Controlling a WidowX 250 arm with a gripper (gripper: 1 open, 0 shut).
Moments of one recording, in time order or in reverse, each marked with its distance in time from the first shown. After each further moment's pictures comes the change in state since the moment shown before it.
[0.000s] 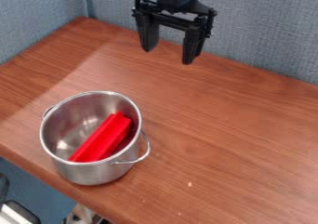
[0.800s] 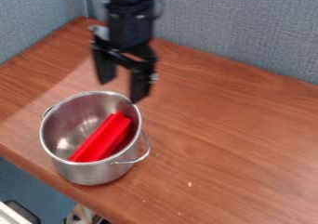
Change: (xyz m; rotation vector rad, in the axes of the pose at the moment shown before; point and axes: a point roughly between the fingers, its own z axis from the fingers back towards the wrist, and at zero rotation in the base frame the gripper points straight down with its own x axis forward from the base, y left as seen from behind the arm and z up) arm -0.061 0.044 -0.027 0.030 -0.013 -0.199
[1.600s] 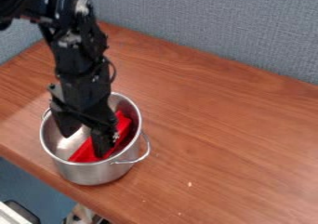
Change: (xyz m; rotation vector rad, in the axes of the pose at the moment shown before) arm -0.046 0.000 -0.063 0.003 -0.016 0.129
